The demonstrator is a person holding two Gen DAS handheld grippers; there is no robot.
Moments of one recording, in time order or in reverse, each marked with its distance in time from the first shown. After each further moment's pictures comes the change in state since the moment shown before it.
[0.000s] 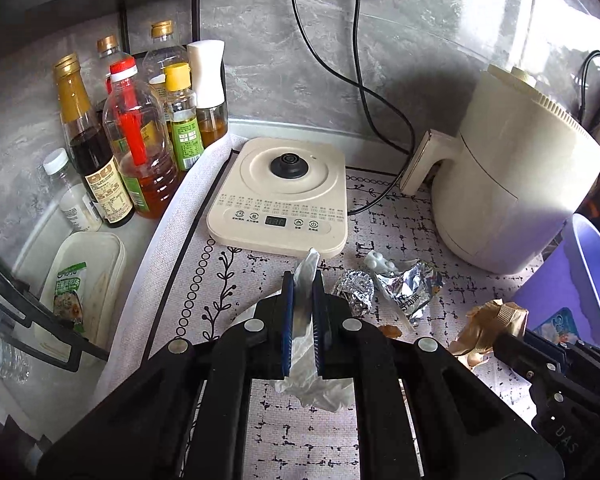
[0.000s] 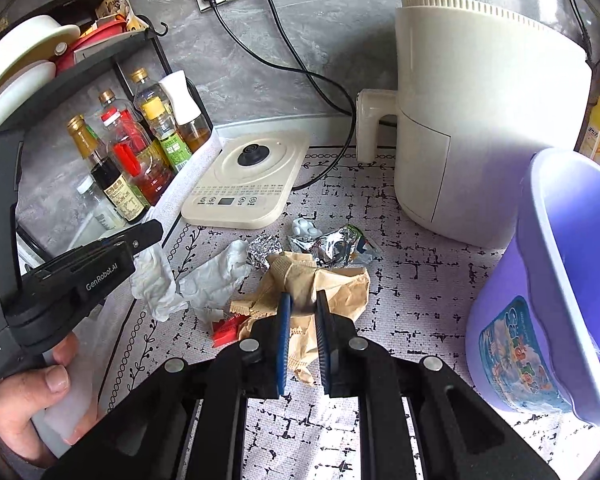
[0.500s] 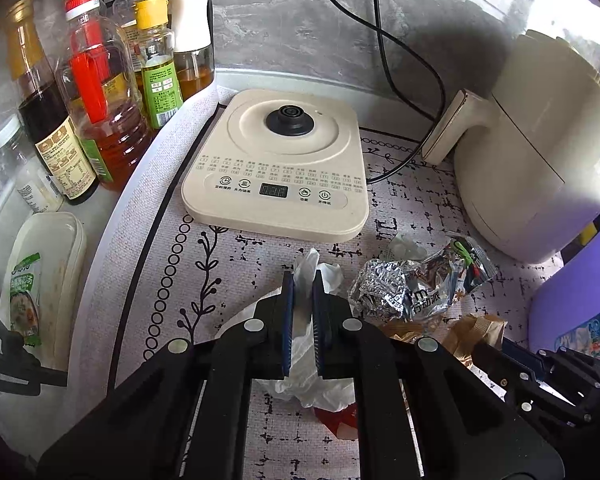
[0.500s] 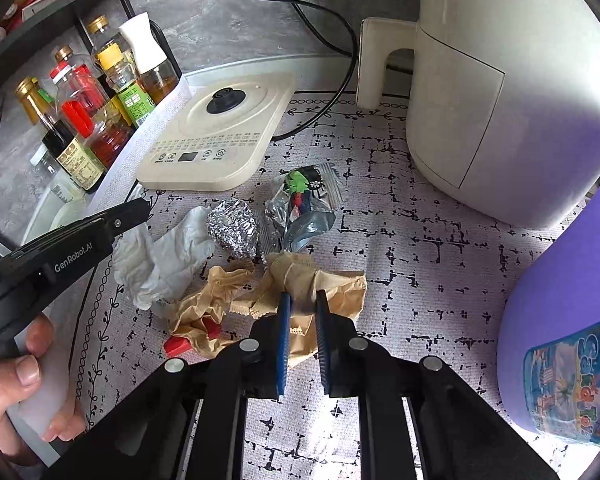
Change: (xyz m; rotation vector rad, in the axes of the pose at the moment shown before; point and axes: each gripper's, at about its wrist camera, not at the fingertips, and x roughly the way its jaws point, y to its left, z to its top) left arm 0.076 0.016 -0.001 -0.009 0.135 -0.042; right arm 0.085 0.002 0.000 -0.003 0.167 -0.066
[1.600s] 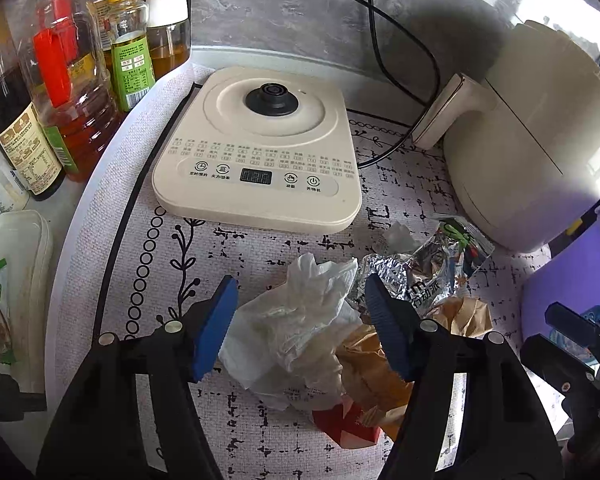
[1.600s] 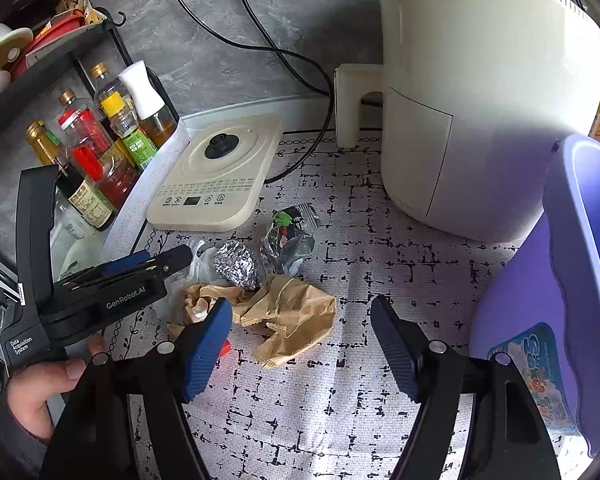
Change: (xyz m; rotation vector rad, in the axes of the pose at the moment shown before) left arm 0.032 0.002 0.004 0.012 0.075 -0.101; right arm -0.036 -0.013 0.008 0.067 -0.086 0.000
